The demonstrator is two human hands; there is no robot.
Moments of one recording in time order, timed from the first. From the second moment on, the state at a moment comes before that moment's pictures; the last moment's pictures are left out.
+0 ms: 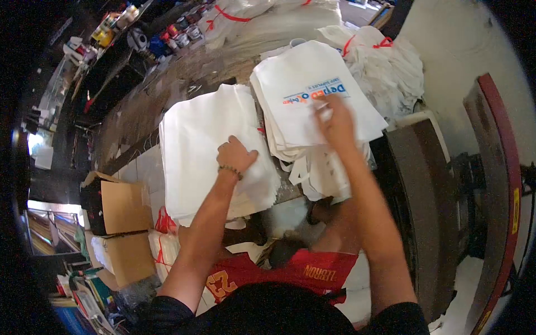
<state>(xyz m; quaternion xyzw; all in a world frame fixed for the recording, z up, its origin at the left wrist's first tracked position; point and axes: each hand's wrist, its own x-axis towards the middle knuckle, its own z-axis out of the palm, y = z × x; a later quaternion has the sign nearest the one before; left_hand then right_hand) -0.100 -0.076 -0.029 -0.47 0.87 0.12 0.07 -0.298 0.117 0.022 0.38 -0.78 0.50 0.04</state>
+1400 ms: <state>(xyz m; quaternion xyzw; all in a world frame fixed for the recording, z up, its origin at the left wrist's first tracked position) -0.070 -0.069 -0.001 -0.46 0.87 0.11 0.09 -0.071 0.077 -0.071 0.36 -0.79 0.45 -0.18</state>
